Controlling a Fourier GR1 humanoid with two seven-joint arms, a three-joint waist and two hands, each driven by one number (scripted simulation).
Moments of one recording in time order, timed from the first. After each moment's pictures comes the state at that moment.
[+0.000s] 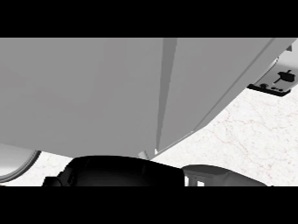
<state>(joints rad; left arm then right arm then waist) 0.74 1.02 0.04 -1.89 1.02 -0.29 -0.75 -0.84 -0.01 0.60 -1.89 -0.76 -0.02 0.68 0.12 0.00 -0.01</state>
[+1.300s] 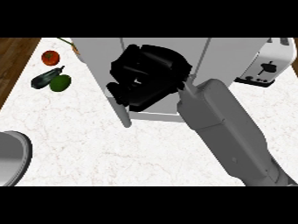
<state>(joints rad) 0.96 0.81 0.30 -1.92 0.97 -0.47 -0.66 -0.93 -0.06 0.31 -1.25 -0.85 0.30 0.48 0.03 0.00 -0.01</state>
